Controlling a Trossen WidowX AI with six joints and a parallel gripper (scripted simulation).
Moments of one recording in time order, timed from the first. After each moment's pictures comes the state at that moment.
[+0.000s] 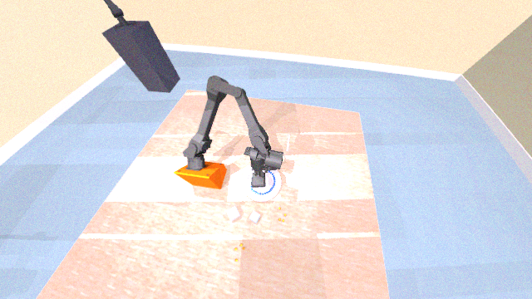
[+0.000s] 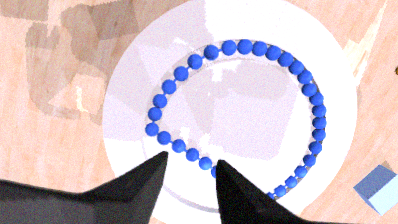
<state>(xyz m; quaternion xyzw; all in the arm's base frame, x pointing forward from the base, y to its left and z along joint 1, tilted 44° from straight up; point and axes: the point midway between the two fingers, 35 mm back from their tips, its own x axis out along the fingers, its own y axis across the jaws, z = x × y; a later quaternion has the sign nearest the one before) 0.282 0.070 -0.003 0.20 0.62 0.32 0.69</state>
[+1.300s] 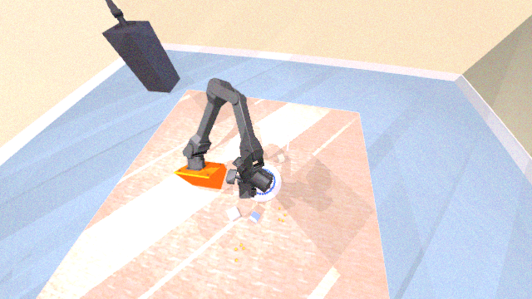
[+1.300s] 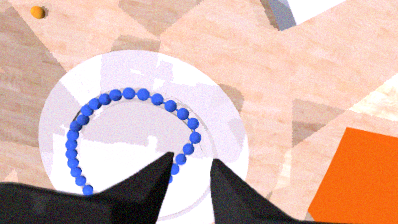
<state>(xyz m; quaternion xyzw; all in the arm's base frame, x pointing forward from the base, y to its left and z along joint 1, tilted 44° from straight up) 0.255 0.006 -0.037 0.66 0.65 -0.27 0.29</state>
